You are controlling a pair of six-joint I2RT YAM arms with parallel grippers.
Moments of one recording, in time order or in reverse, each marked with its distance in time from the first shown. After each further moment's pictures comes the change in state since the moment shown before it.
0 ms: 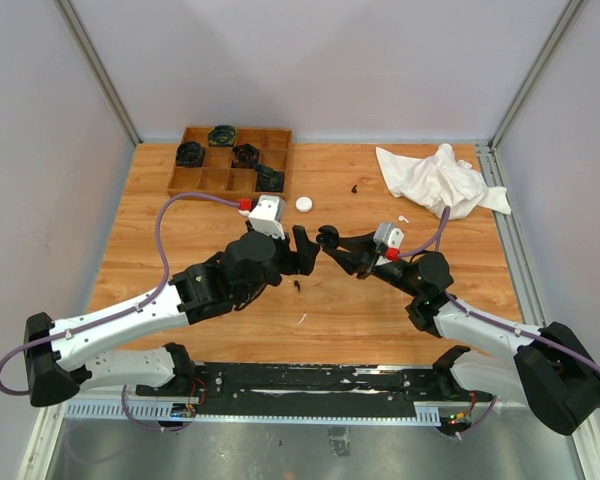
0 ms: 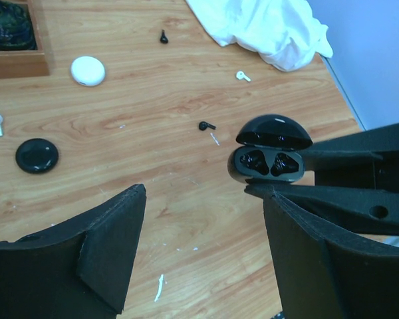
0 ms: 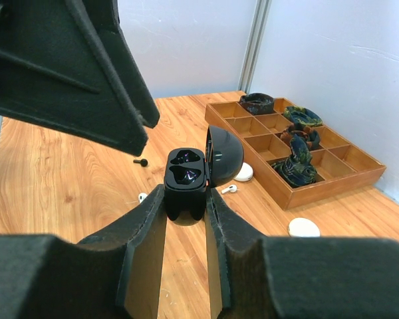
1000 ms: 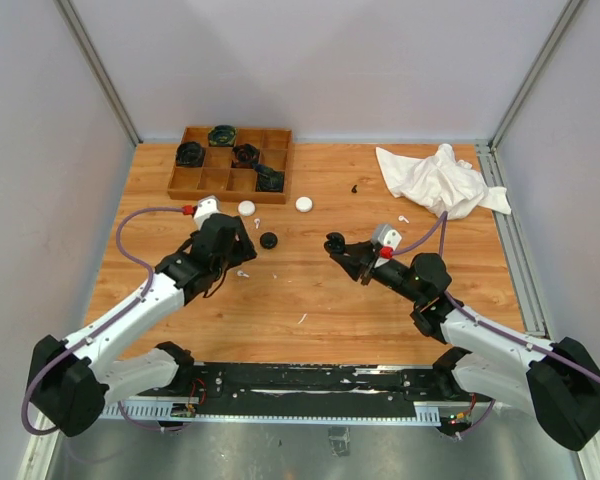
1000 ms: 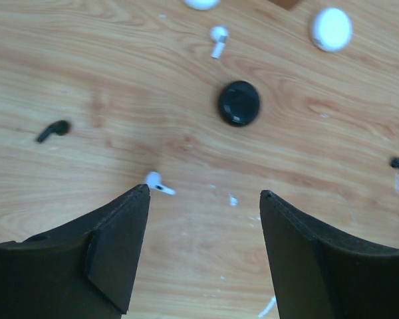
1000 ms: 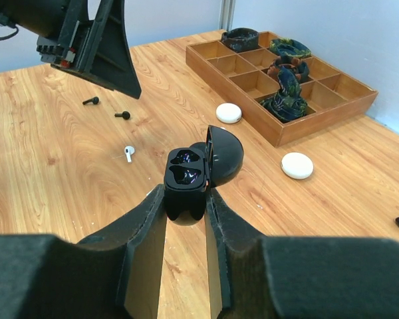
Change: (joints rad) left arm 0.479 -0.023 -0.195 -0.190 0.134 -0.197; right arm 0.000 -0.095 -0.026 -0.256 0.112 -0.032
